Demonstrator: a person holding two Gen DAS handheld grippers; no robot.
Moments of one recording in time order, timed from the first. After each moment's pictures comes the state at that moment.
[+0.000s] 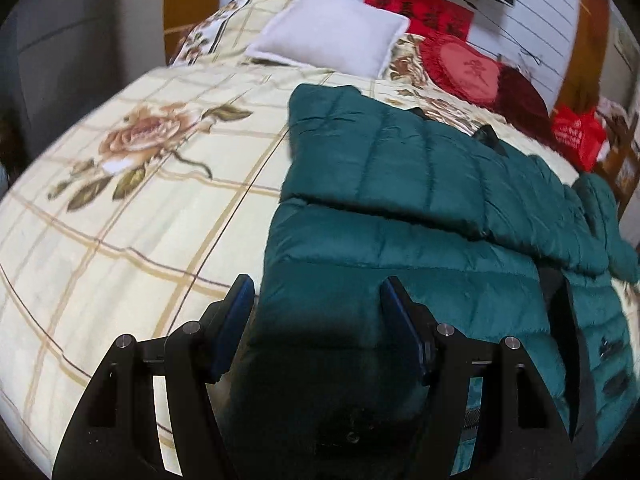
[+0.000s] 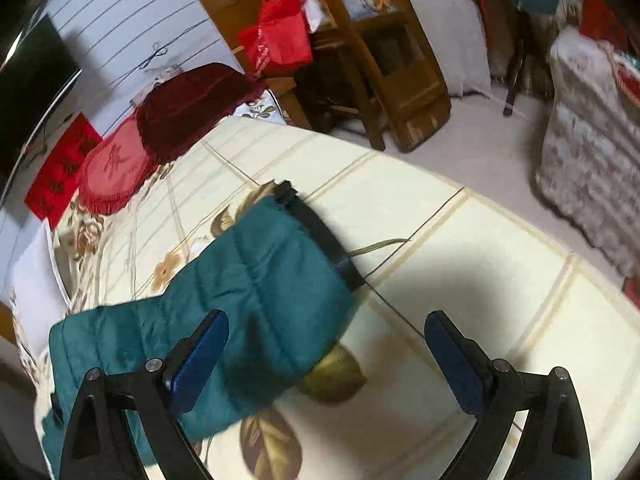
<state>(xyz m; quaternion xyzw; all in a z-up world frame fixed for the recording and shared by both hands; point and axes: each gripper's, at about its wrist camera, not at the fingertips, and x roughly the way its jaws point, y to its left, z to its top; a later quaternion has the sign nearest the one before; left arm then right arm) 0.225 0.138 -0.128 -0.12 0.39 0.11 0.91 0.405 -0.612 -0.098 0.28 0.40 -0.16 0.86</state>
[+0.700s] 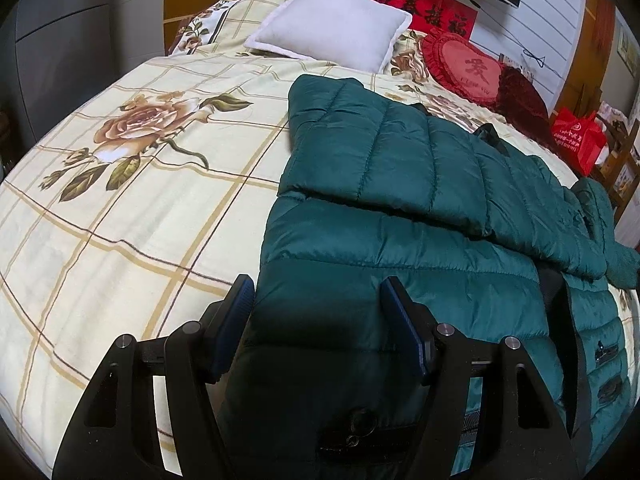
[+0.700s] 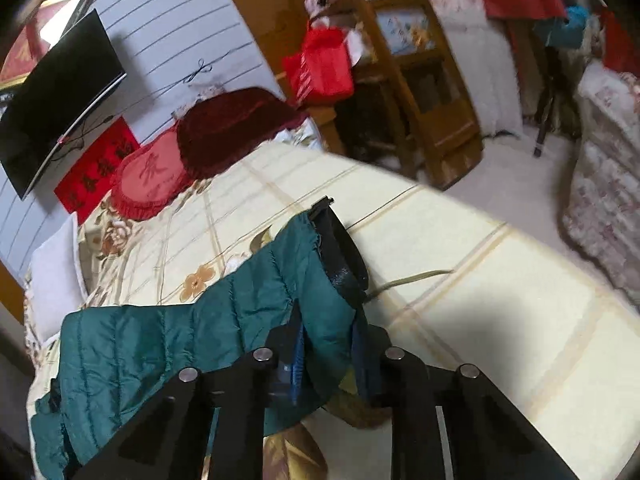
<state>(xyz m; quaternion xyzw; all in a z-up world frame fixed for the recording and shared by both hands) 0.227 0.138 -0.129 -0.12 0.39 0.11 0.91 0.387 -0.596 -0.086 0.23 0.33 -0.13 0.91</state>
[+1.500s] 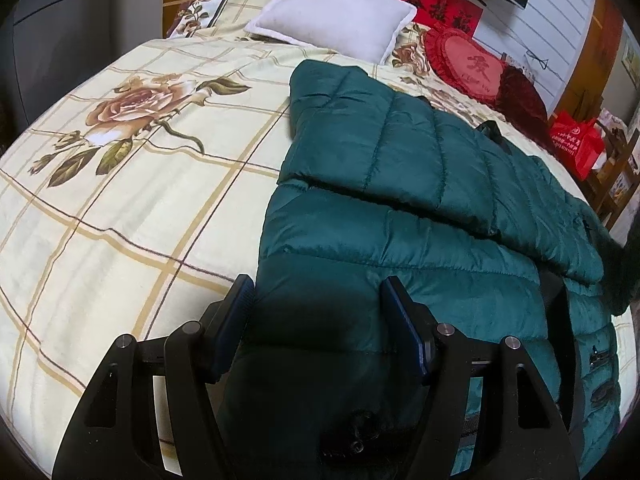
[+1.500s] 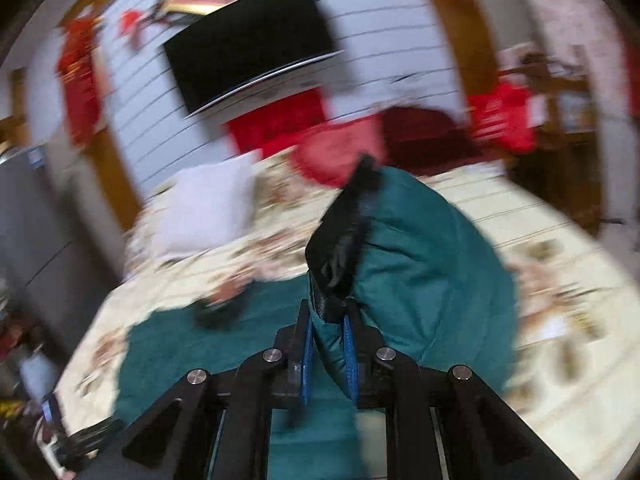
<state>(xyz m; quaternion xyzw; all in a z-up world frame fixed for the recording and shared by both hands) 0.234 0.144 -0.138 -0.15 0.41 0.10 0.89 0.329 -0.291 0.021 0.13 0.29 0.13 0.94</state>
